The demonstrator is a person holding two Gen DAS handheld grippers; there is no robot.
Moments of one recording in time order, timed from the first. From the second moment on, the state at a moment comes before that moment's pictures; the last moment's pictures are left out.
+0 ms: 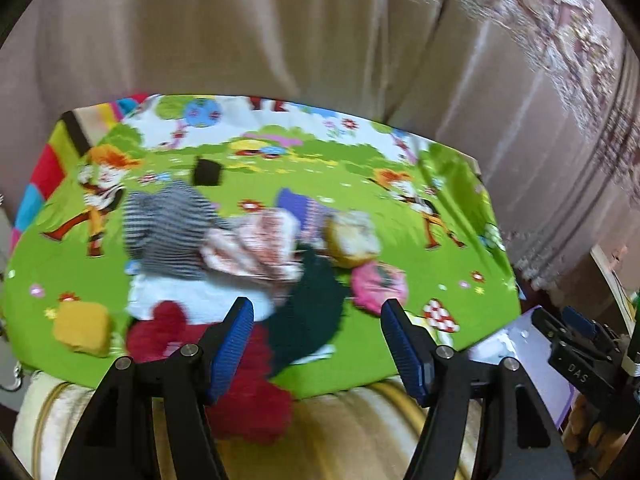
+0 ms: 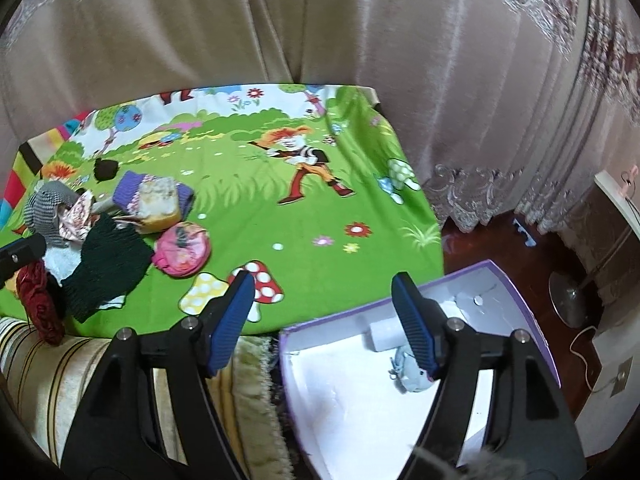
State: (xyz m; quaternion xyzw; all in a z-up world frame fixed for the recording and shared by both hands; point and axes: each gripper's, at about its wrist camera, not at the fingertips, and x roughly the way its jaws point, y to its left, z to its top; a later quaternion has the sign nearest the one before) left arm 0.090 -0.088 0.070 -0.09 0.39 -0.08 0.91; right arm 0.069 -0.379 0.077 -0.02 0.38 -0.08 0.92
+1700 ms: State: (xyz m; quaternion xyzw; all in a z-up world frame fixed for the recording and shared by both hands) left arm 0.134 0.092 -0.021 -0.18 0.53 0.09 0.82; right arm 0.176 -0.152 0.051 -0.11 0.43 0.18 0.88
